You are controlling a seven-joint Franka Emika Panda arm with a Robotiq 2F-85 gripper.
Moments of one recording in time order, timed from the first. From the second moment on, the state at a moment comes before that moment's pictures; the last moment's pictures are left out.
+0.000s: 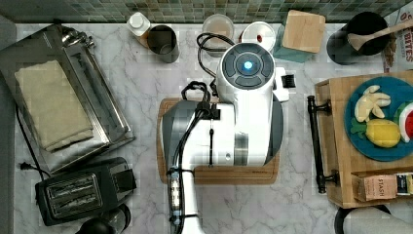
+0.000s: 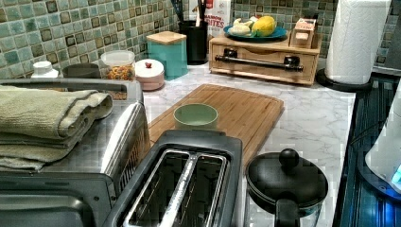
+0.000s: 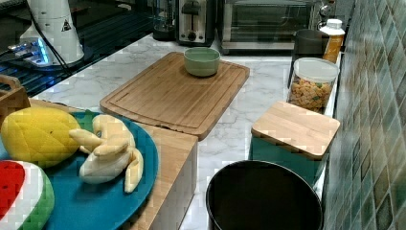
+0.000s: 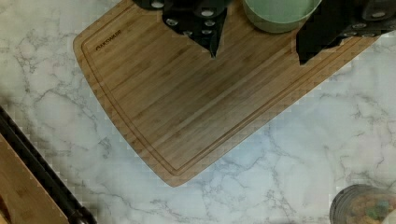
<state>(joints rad) -0.03 0.06 0.00 -1.86 -0.05 0.27 -0.14</state>
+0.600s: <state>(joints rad) -0.03 0.08 0.00 -1.88 -0.08 0.28 -0.18</state>
